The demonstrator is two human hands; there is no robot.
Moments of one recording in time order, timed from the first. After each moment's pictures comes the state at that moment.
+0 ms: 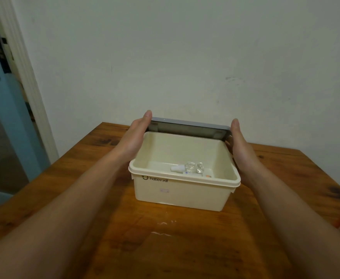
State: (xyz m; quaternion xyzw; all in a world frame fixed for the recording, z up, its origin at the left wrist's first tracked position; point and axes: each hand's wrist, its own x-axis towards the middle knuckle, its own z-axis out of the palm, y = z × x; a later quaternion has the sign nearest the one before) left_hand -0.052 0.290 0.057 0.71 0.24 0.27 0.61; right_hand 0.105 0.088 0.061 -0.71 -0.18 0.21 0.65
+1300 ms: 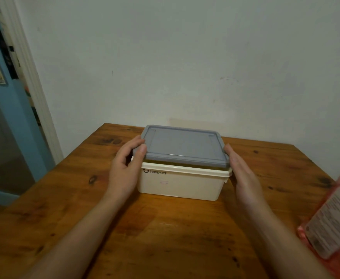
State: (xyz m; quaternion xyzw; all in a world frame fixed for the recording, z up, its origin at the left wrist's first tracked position) left_hand -0.113 0.230 0.013 0.70 0.22 0.42 0.53; right_hand 0.029 0.025 0.024 -0.65 -0.27 0.13 0.70
